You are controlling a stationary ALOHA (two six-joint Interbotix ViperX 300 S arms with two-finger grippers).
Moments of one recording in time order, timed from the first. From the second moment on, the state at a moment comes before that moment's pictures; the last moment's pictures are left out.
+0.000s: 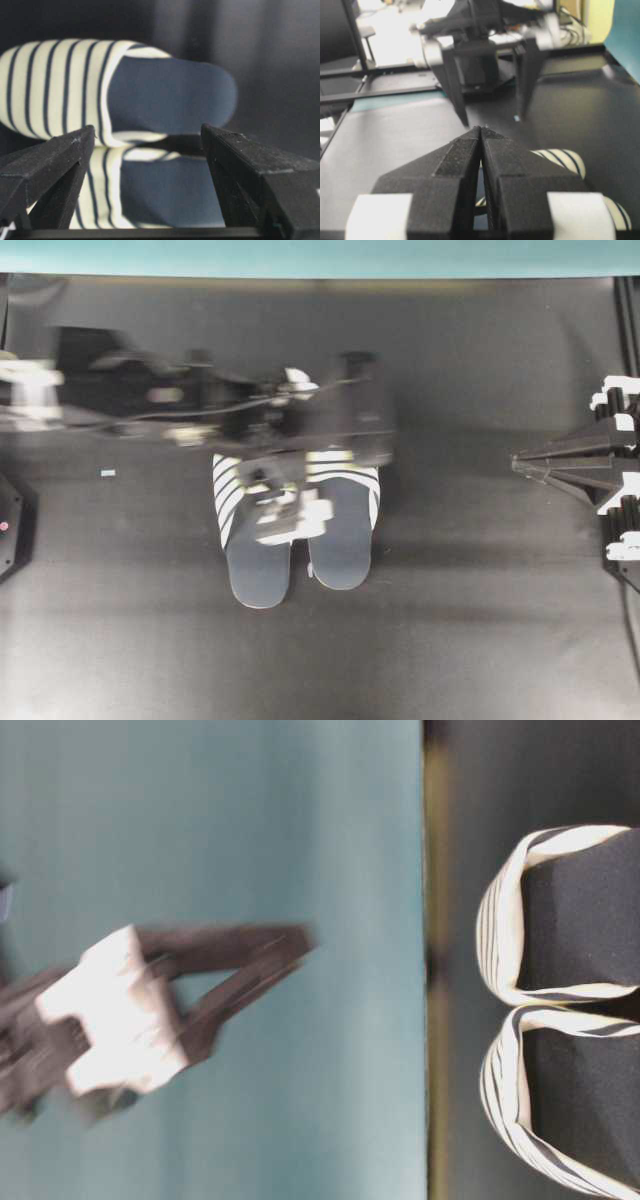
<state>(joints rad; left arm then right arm) 0.03 0.00 0.13 0.06 0.87 -0.08 0.03 -0.97 1.20 0.05 -0.28 0.08</state>
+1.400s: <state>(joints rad) 0.02 -0.95 0.99 0.06 0.39 -0.09 0.03 -1.14 1.32 0.05 0.13 0.08</state>
